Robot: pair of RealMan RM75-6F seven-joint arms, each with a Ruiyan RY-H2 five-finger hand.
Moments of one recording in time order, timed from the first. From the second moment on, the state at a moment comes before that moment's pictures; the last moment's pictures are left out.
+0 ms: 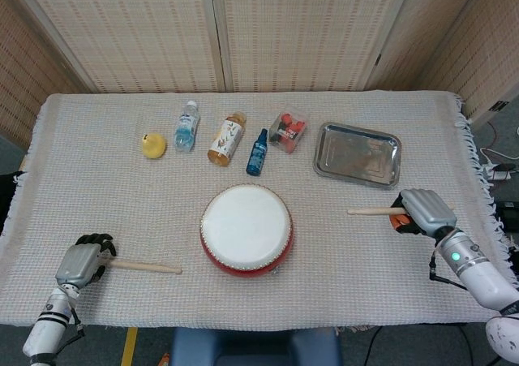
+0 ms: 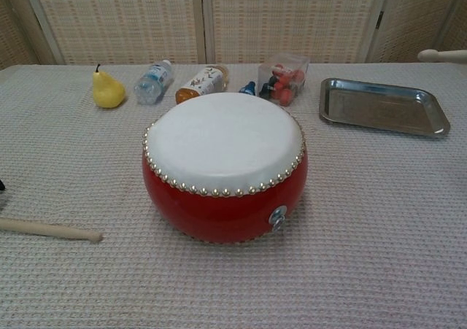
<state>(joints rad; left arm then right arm) -0.32 -1.37 -0.02 -1.40 1.24 1.06 0.13 0.60 -0.84 0.08 -1.83 -1.12 0.77 0.12</state>
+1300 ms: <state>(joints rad) -0.34 -1.51 -0.01 -1.45 1.31 1.10 0.22 0.54 -0.83 0.11 -1.79 -1.19 0.76 0.23</state>
